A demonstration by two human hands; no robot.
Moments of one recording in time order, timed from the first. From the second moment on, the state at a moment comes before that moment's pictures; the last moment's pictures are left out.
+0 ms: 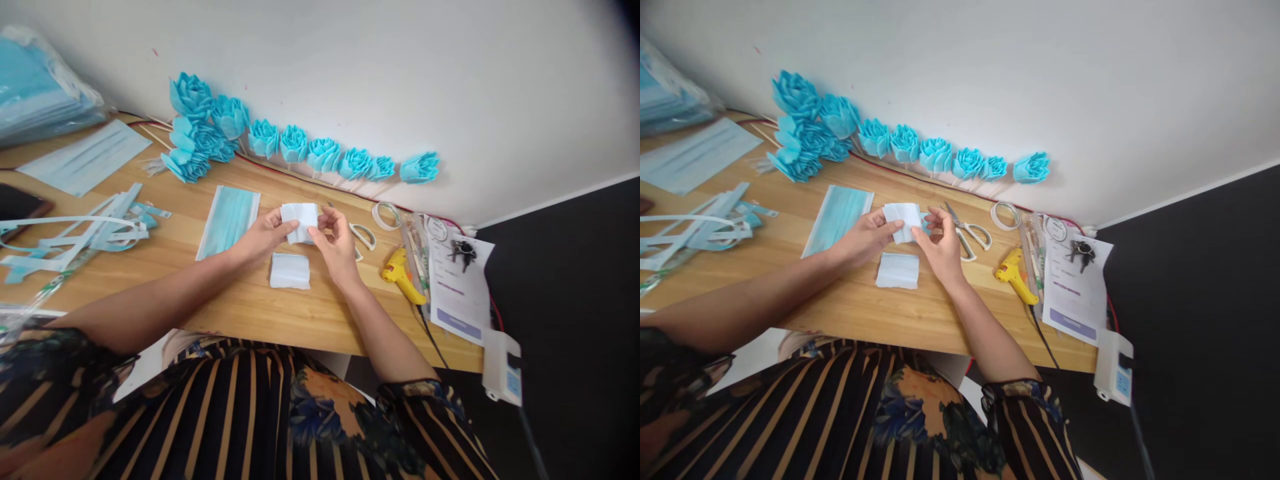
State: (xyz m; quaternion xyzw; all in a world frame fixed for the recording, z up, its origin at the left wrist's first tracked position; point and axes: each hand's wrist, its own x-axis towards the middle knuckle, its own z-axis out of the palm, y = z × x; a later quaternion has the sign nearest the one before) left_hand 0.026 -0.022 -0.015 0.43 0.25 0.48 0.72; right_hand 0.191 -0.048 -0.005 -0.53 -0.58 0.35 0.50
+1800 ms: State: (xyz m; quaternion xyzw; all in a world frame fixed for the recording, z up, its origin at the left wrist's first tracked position) left_hand -0.037 -0.090 0.035 0.80 0.34 0.37 0.33; right_hand 0.197 -0.070 0.009 -0.53 -0.56 0.59 0.22
